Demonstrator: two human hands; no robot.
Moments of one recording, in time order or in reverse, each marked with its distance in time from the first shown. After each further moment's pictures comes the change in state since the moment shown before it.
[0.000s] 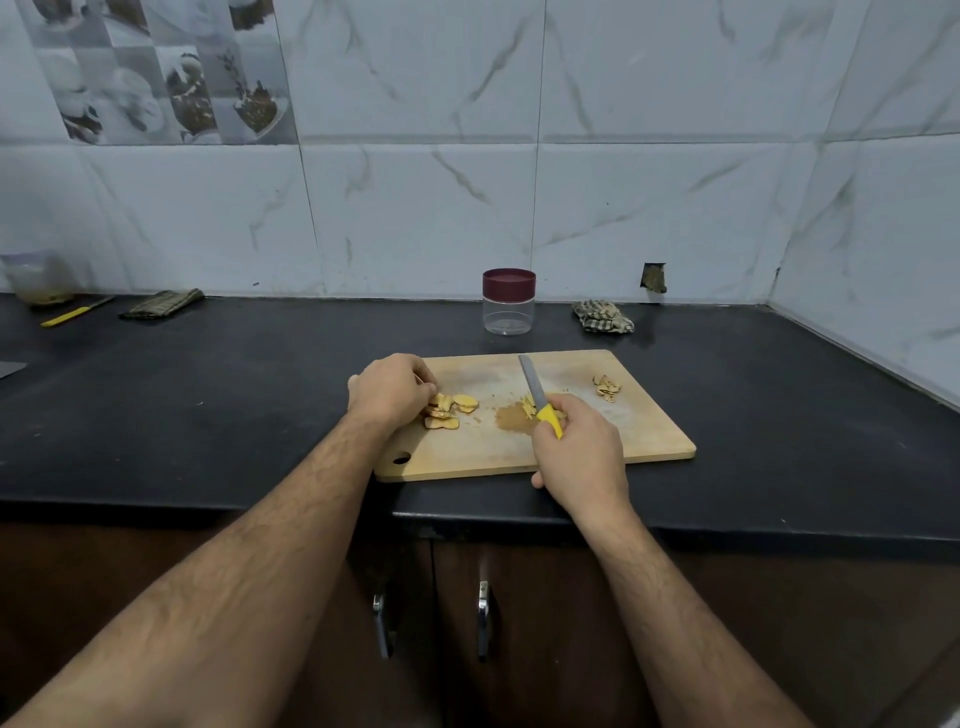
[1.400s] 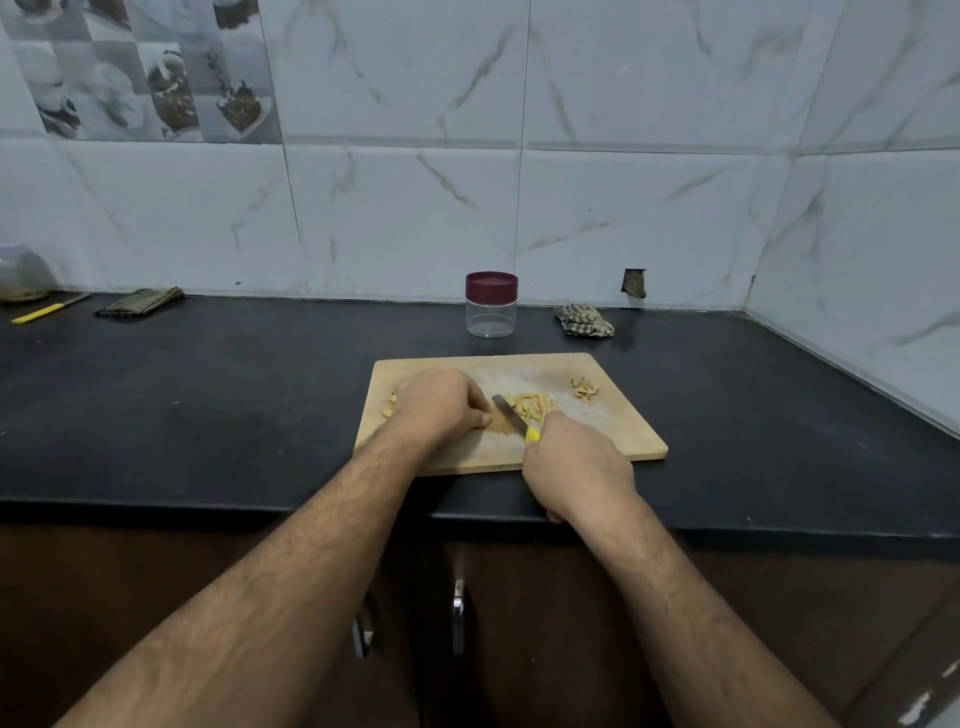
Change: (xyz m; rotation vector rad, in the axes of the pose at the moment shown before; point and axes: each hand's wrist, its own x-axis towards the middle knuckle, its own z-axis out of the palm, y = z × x) left_hand -0.026 0.058 0.025 0.073 -0.146 0.200; right_hand -0.009 -0.026 -0.032 -0.628 -0.262 0.097
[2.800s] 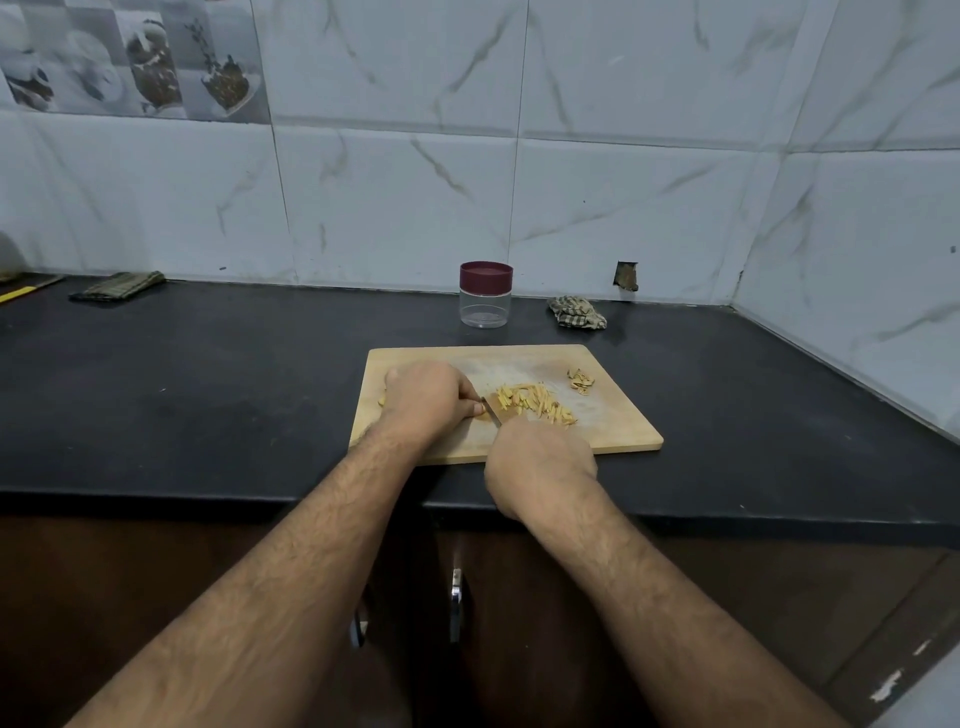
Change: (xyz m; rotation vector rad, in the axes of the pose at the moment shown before) left_hand -0.003 -0.009 0.004 0.056 0.073 0.021; right_hand -0.019 -0.042 0.001 -0.229 -0.105 0.003
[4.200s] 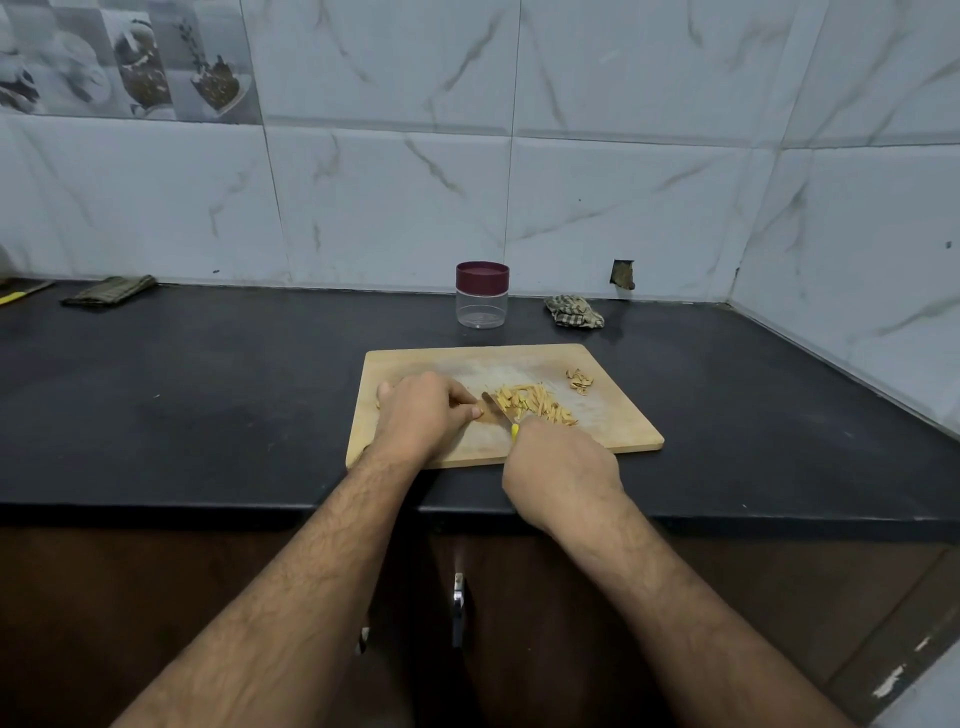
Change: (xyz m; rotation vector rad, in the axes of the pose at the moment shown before) left_hand -0.016 -0.004 0.008 -0.129 0.107 -0.019; right_hand -0.009 0.016 -0.002 0.074 0.049 -0.005
